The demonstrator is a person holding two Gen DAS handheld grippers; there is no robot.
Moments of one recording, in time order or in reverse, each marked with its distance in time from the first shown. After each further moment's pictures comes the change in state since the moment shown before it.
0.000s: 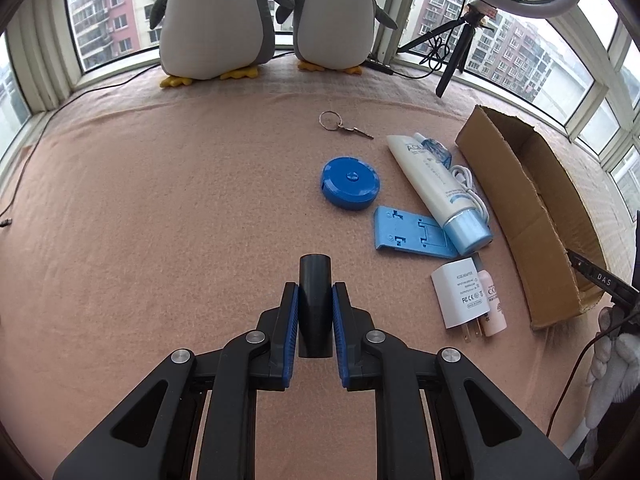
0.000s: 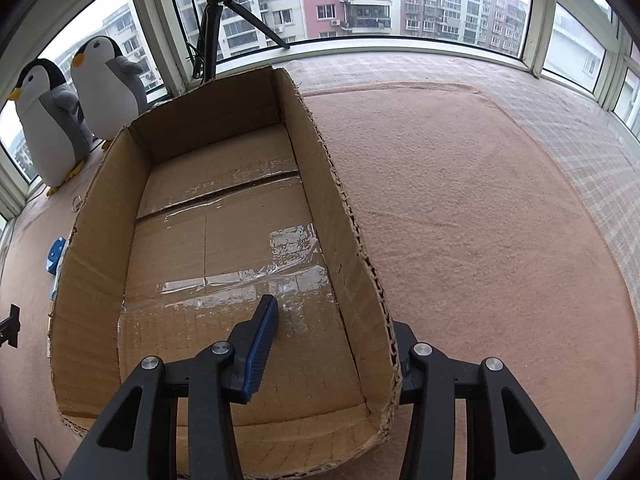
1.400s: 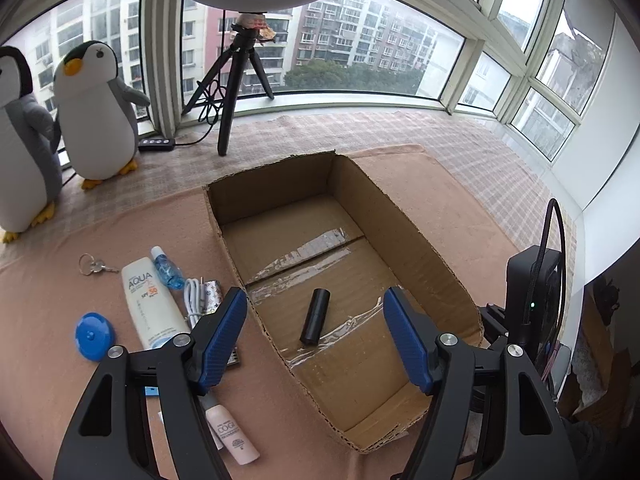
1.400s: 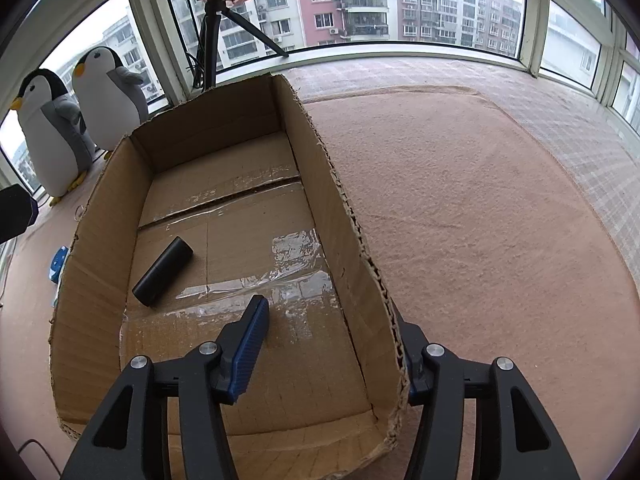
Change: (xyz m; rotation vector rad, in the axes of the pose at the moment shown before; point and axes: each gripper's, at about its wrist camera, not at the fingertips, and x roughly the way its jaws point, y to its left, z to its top) left arm 0.006 -0.194 0.064 0.293 -0.071 -0.291; right arm 0.001 0.001 -0.002 0.024 -0.035 0.017
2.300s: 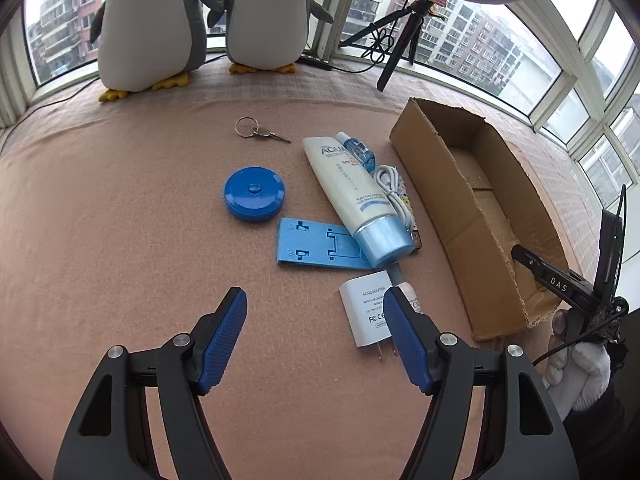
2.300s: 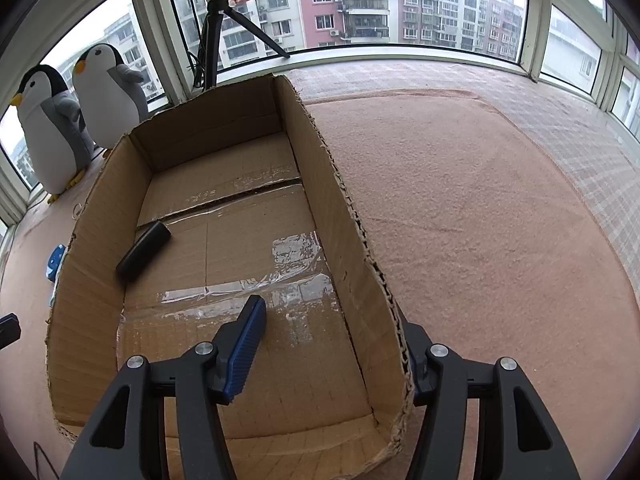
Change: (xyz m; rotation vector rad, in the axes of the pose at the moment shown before) left arm -0.036 0.121 -0.092 -0.267 0.095 0.158; right arm 0.001 0.001 -0.001 -0.012 -0.009 -0.011
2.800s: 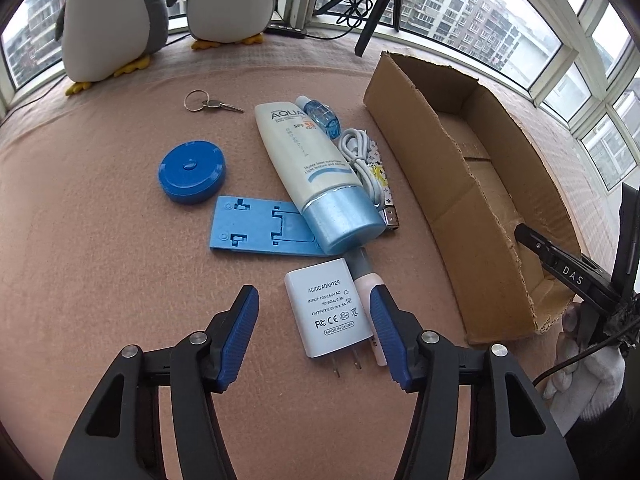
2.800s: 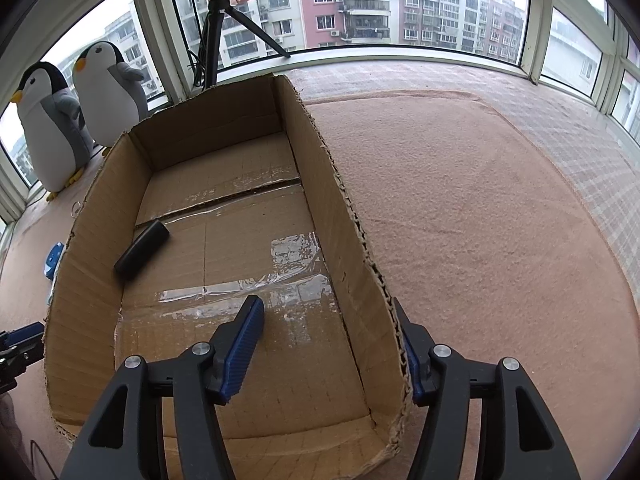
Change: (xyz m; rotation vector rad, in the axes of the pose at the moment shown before) left arm 0.034 -0.032 -0.005 0.033 0.067 0.007; right arm 0.001 0.000 -0.001 -0.006 -0.002 -0.005
